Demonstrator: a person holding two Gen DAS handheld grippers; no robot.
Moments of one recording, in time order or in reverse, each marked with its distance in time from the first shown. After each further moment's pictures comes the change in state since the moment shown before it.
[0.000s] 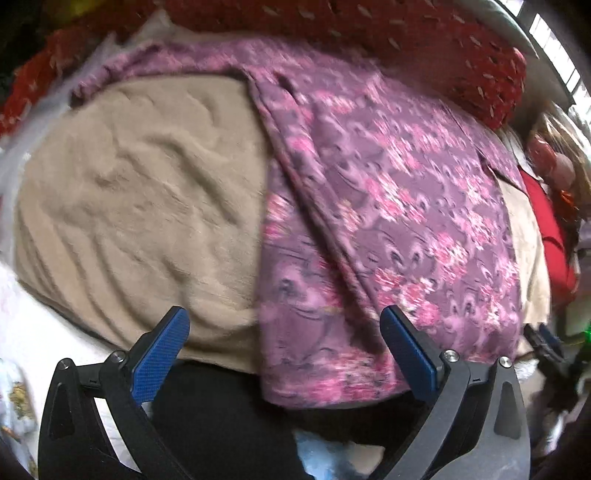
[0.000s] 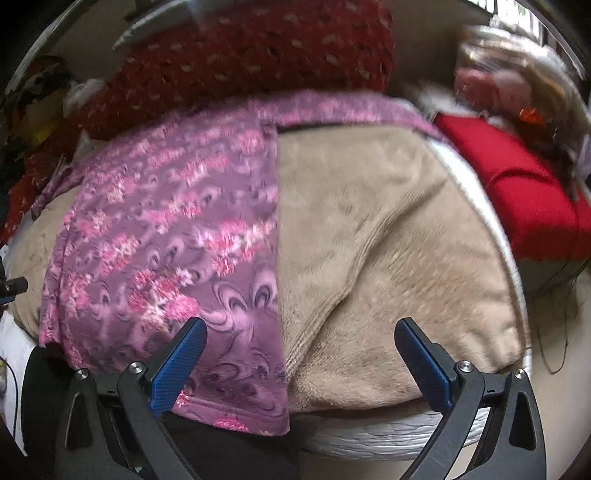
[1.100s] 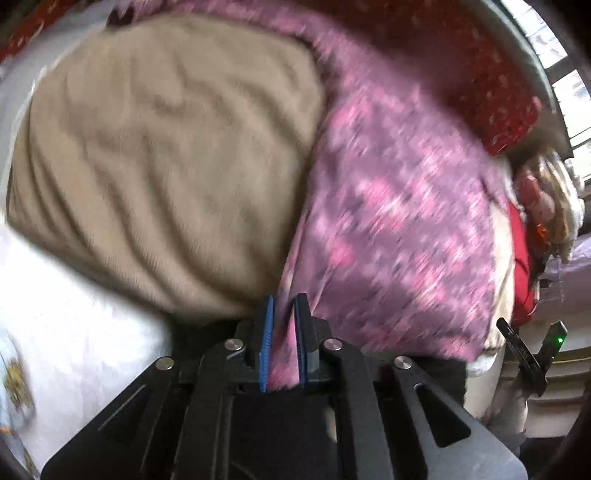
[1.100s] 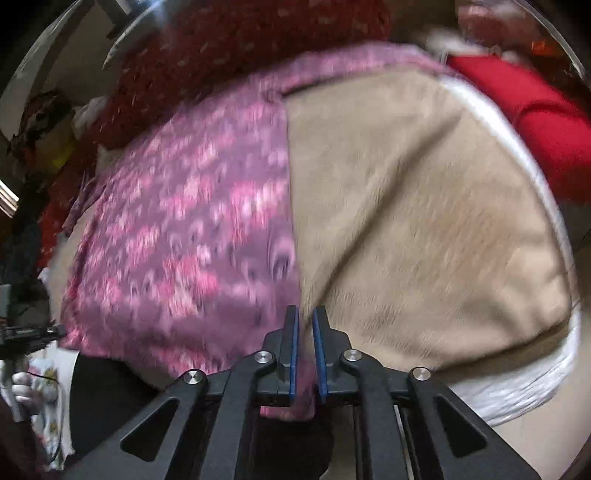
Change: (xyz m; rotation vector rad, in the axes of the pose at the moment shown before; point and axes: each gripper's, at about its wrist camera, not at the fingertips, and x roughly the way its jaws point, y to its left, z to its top) left arm -0.041 0.096 -0.014 -0.167 0.088 -0.165; right arm -0.026 -0.027 0.004 0.114 0.039 0.188
